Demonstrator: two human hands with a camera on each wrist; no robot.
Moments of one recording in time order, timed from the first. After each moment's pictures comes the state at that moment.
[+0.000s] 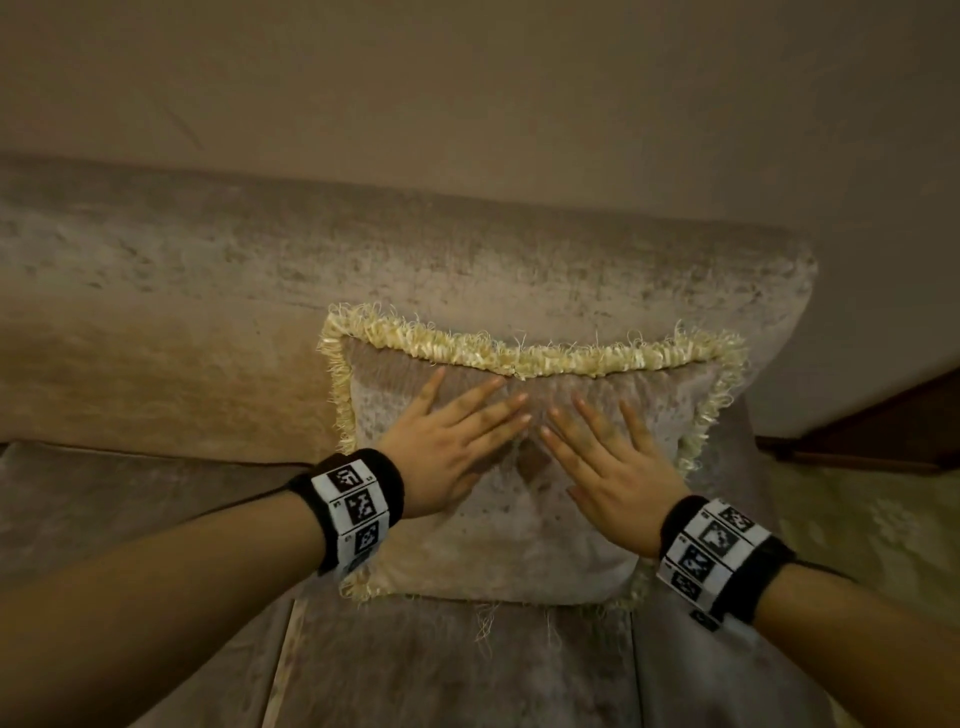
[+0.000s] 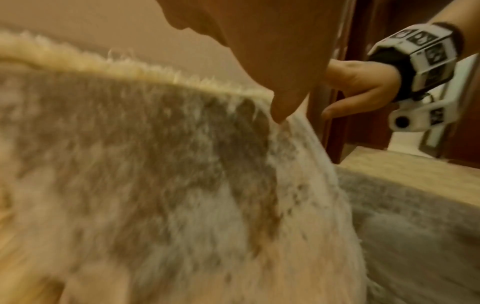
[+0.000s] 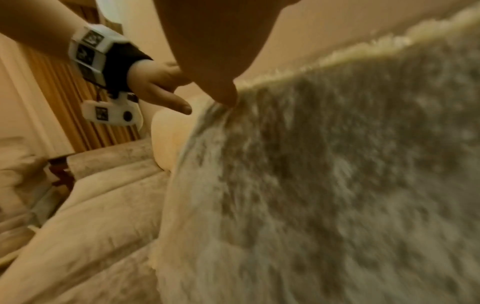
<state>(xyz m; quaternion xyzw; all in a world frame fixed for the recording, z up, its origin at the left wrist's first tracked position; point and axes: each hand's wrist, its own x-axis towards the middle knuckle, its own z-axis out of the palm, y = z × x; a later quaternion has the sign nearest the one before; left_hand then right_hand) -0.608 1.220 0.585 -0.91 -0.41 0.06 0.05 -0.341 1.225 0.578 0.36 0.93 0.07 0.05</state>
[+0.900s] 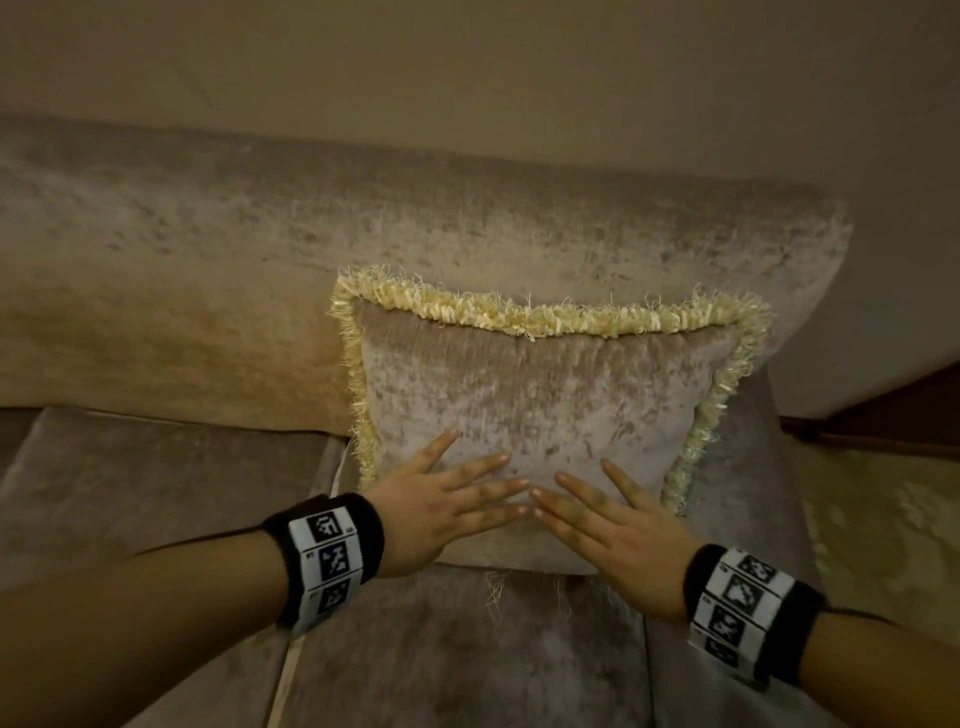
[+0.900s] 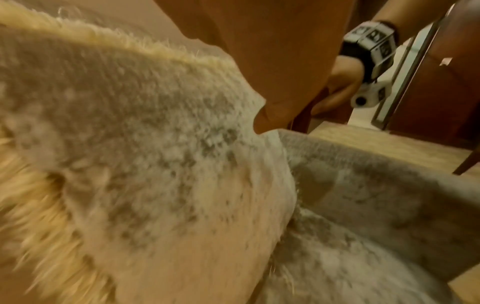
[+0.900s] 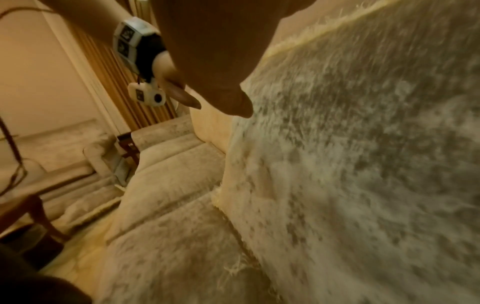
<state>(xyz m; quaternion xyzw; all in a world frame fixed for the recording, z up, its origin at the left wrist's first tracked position) -0.612 1.143 0.579 -0.92 -0.31 0.25 -0.03 -0.323 1.156 0.542 0.21 0.97 0.06 0.09</state>
